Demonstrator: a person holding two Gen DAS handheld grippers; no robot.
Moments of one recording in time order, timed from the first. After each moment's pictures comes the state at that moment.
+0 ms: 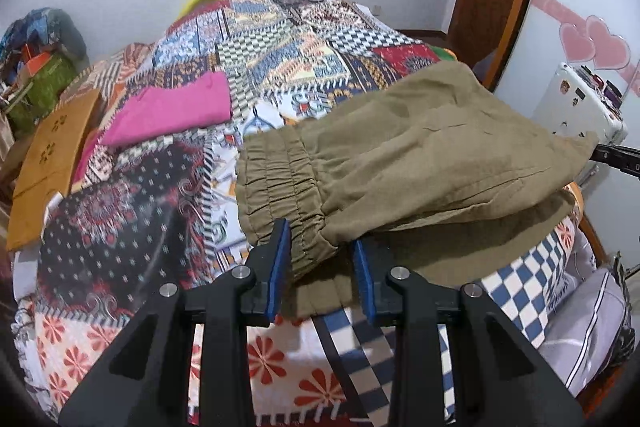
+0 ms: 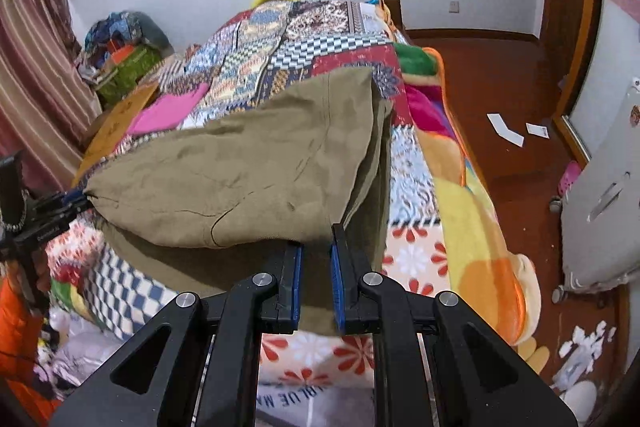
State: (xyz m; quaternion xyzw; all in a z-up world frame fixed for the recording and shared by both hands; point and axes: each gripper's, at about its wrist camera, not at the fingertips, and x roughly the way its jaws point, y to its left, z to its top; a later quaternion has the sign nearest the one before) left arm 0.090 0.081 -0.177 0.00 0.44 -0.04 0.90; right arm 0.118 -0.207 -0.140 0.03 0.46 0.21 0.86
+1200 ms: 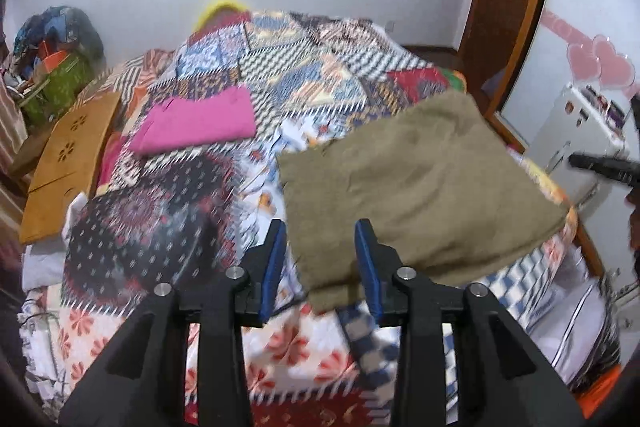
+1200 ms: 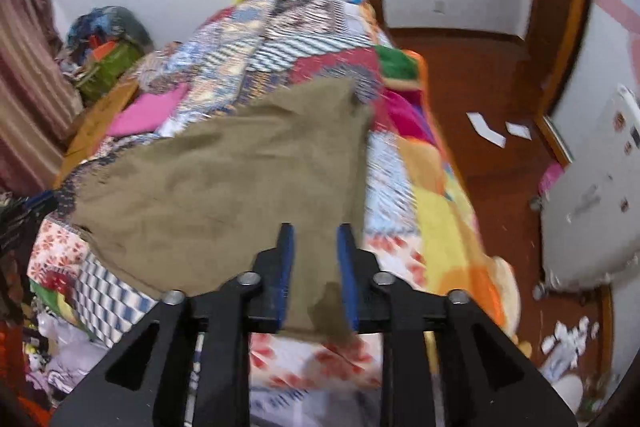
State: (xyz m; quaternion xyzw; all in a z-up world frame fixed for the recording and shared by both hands) left arm 0.078 0.096 -0.134 -0.02 0.41 -0.02 0.91; right arm 0.123 -0.192 -0.119 0.01 0.46 0.20 0.87
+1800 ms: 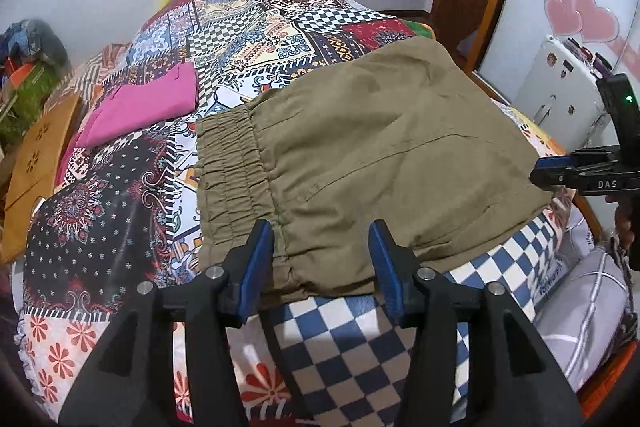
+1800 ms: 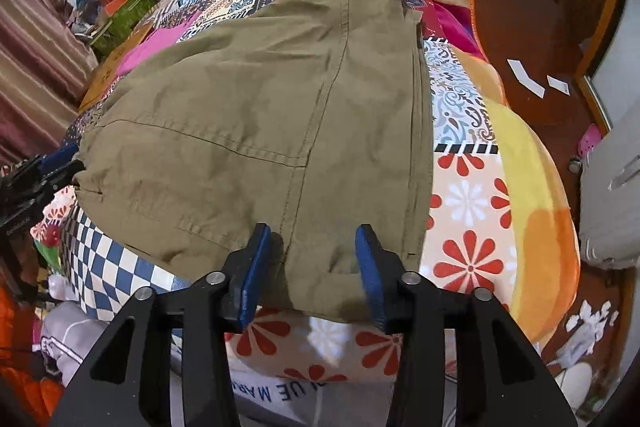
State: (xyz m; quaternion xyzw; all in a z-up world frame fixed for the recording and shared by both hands) left arm 0.088 0.047 -0.187 0.02 0.46 -0.07 0.88; right arm 0.113 -0.186 -0.189 0.01 0.55 0.23 0.80
